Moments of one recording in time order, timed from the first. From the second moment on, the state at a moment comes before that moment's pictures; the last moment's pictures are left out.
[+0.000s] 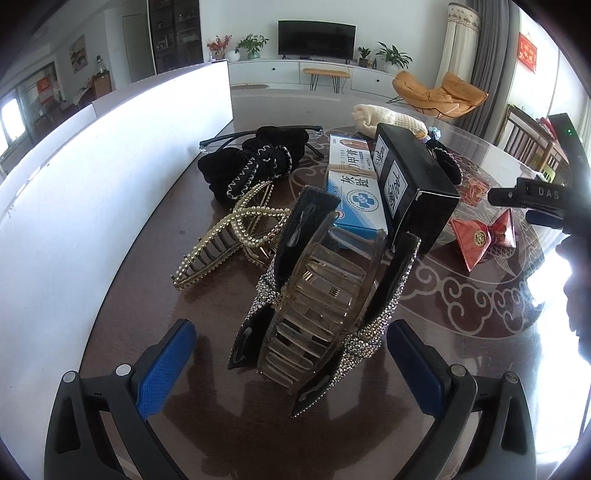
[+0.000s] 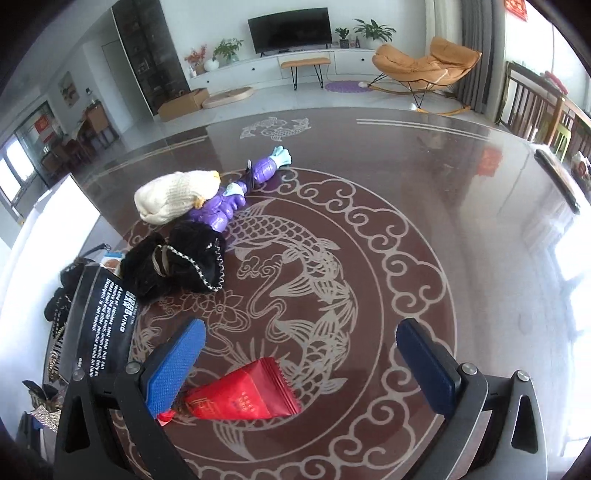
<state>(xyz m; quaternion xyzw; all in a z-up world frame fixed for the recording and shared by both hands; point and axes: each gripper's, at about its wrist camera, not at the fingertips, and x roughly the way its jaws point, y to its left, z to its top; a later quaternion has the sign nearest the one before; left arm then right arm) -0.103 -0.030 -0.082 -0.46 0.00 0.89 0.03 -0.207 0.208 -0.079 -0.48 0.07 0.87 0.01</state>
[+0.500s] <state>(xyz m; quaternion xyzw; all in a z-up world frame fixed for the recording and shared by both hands) -0.090 -0.075 -0.051 -0.43 -0.17 0.87 0.15 -0.054 0.239 -0.067 -0.46 0.06 0.88 -0.13</state>
